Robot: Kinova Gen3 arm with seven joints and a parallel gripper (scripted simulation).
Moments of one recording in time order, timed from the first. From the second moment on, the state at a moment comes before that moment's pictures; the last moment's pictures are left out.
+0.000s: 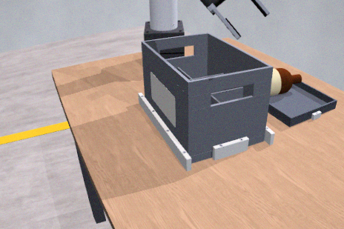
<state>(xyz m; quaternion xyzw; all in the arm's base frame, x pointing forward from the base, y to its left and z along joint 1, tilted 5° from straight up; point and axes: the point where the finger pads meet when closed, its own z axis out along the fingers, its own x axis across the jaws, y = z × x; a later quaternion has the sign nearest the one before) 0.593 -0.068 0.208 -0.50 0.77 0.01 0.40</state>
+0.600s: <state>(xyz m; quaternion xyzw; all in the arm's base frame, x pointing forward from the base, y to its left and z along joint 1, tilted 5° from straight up) 0.545 0.070 0.152 -0.72 0.63 0.01 0.28</state>
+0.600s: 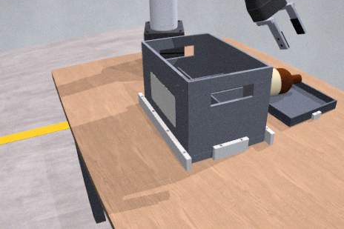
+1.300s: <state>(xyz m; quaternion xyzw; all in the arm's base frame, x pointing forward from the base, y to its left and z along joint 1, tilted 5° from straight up) 0.448 0.195 0.105 -0.93 0.35 -0.01 0.12</state>
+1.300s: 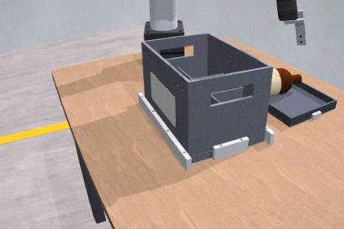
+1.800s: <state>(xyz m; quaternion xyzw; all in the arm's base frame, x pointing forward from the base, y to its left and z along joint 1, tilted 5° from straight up) 0.381 0.242 0.092 -0.99 0.13 -0.03 0.01</state>
